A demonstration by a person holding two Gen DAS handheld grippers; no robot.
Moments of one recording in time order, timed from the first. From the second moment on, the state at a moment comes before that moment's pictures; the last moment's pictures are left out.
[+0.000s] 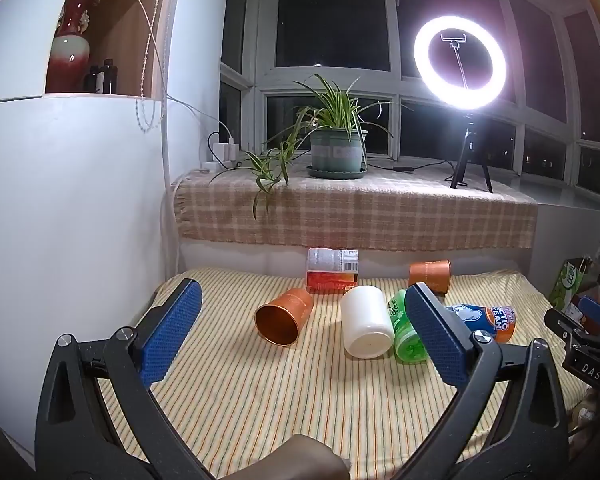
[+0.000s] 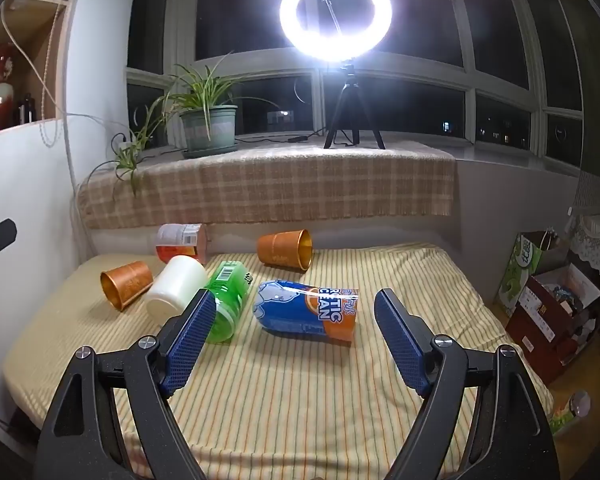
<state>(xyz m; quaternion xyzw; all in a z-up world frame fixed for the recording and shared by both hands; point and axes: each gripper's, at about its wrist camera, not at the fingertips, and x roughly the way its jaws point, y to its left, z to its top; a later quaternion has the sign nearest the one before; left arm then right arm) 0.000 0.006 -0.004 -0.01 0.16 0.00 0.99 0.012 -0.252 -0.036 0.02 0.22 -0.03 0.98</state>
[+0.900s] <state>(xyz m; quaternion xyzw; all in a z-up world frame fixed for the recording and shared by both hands) -0.005 0.012 0.001 -0.01 0.16 0.00 0.99 0.012 -0.250 -0.036 0.03 0.22 -0.03 0.98</state>
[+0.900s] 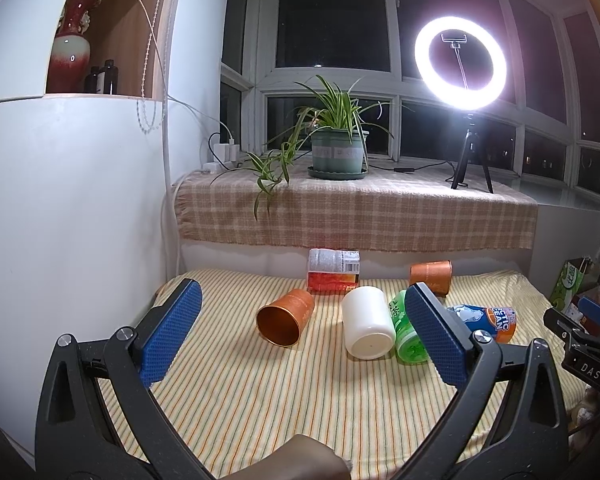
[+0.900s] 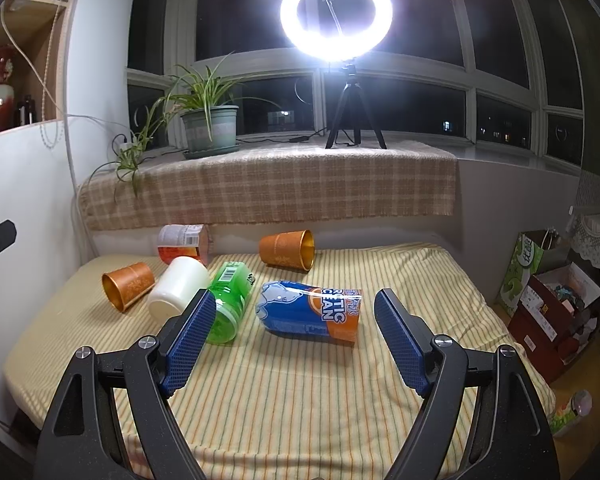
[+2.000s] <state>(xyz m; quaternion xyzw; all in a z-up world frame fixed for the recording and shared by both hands) -0.004 0.010 0.007 -0.01 0.16 0.00 0.99 0.013 -0.252 -0.036 0.02 0.22 -0.03 0.98</state>
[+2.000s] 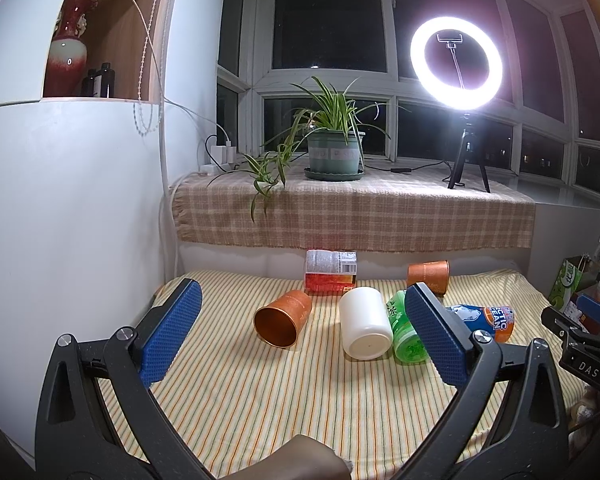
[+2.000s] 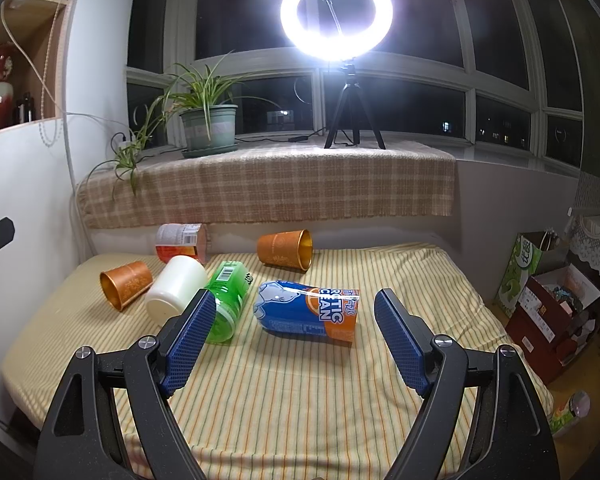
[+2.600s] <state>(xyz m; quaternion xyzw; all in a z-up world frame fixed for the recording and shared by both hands) -0.002 0.004 0.007 -0.01 0.16 0.00 0.99 0.015 -0.253 -0.037 0.02 0.22 -0.03 0.97</state>
